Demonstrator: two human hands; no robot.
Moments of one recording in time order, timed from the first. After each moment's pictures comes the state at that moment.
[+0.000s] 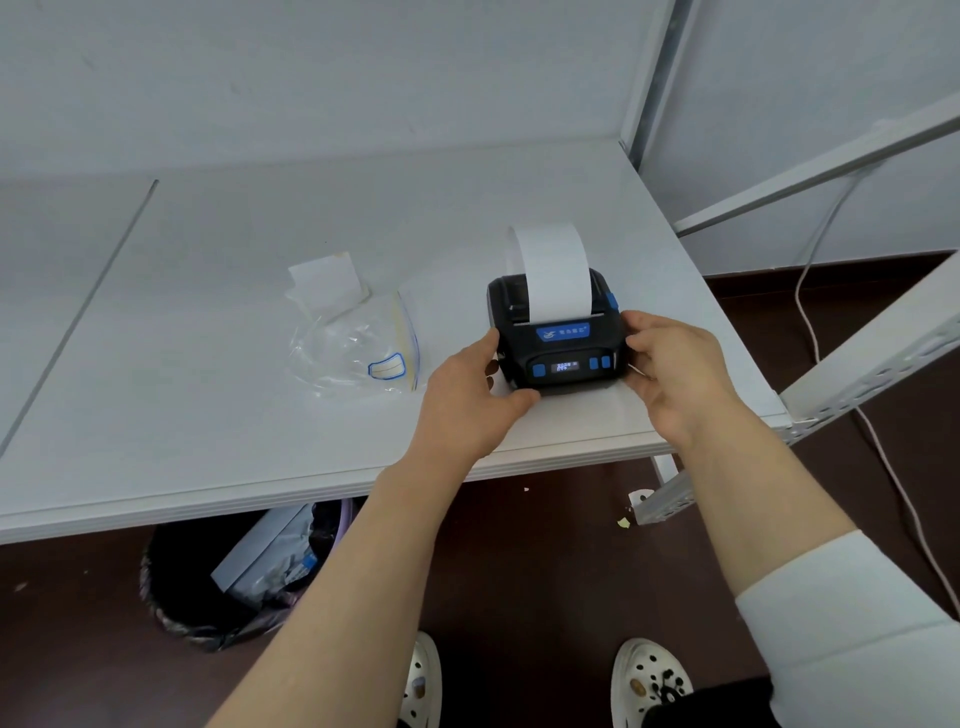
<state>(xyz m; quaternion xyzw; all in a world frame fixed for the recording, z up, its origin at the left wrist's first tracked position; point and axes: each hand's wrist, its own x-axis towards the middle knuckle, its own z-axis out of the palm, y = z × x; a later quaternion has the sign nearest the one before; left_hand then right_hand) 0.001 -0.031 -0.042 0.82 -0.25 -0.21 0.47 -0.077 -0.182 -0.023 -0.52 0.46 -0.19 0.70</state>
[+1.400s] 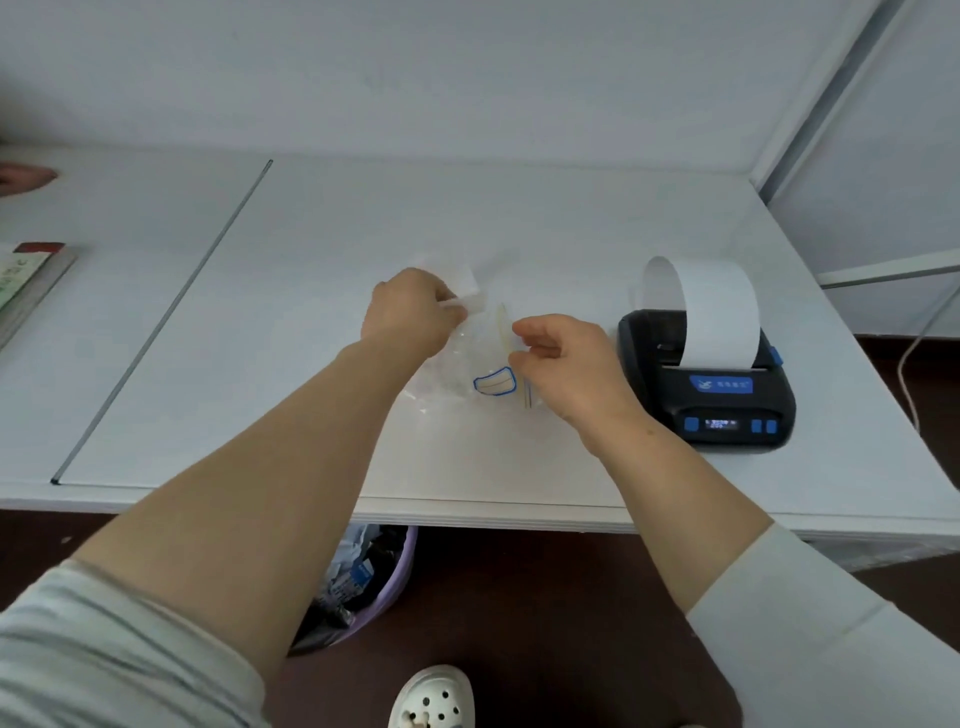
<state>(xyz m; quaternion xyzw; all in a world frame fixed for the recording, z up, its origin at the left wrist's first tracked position) 0.166 0.035 -0.037 0.94 -0.14 -0.10 0.30 0.050 -0.069 -0.039 -0.82 0.25 -0.08 0.51</state>
